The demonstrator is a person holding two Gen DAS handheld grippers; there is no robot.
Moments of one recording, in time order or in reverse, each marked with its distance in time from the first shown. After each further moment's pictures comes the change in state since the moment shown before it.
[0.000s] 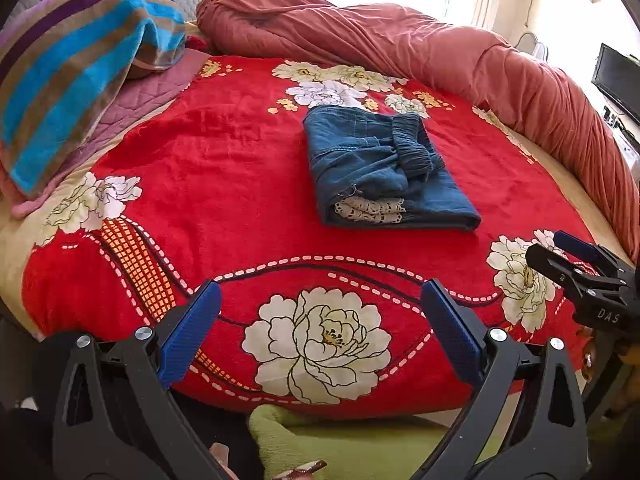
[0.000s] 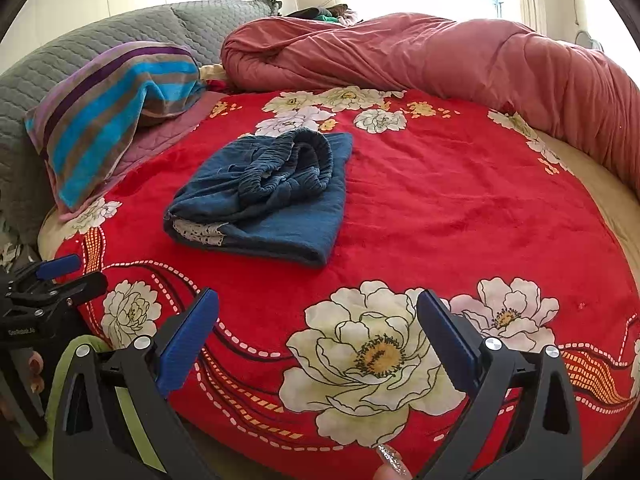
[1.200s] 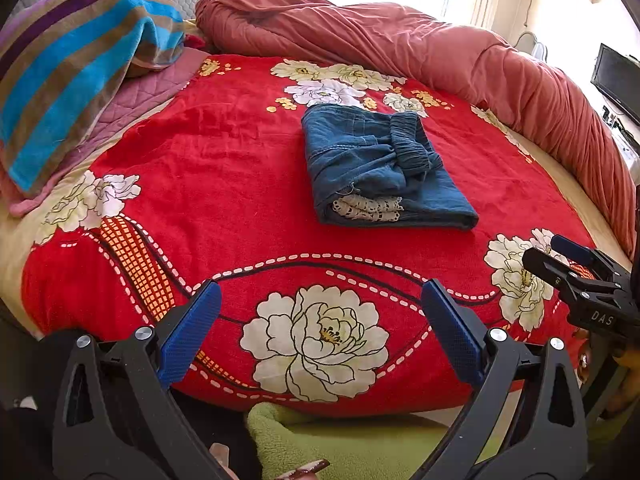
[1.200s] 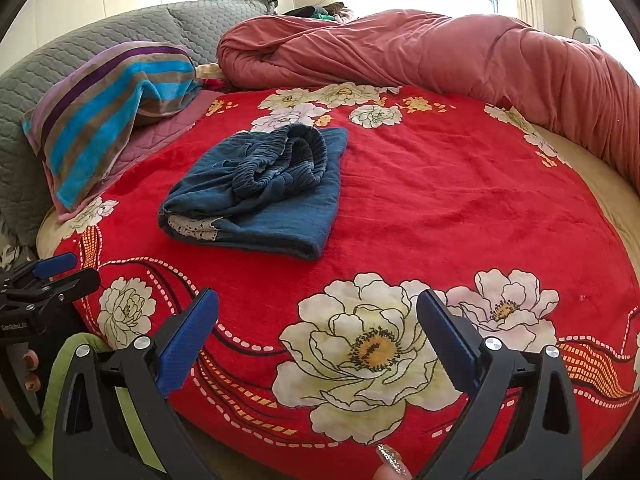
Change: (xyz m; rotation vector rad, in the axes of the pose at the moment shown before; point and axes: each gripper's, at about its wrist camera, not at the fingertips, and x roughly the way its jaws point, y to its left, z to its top) left arm 0.000 0.000 -0.001 0.001 0.002 -0.009; right arm 0.002 -0.006 -0.005 0.009 0.004 -0.003
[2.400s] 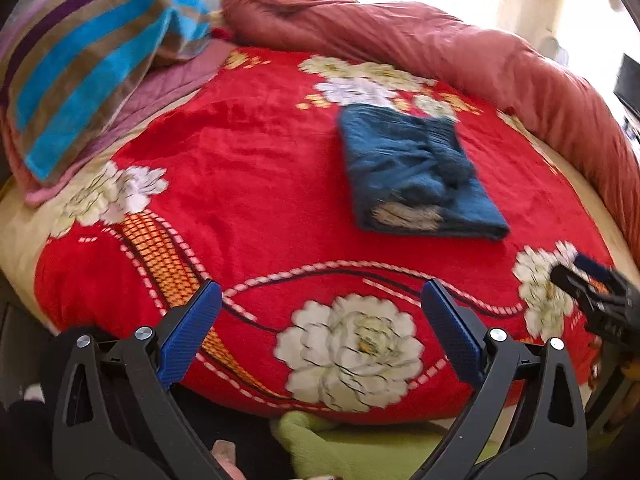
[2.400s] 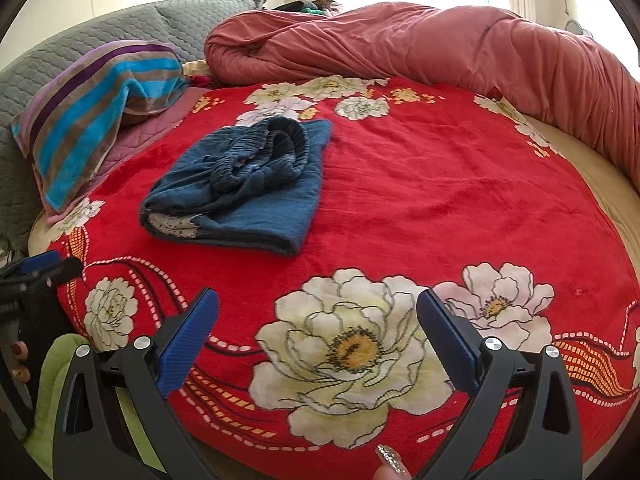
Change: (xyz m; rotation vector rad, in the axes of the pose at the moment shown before) left arm 0.005 0.031 0.010 -0.070 0.022 0.069; right arm 0.008 -0.020 -0.001 0.036 0.016 -0.042
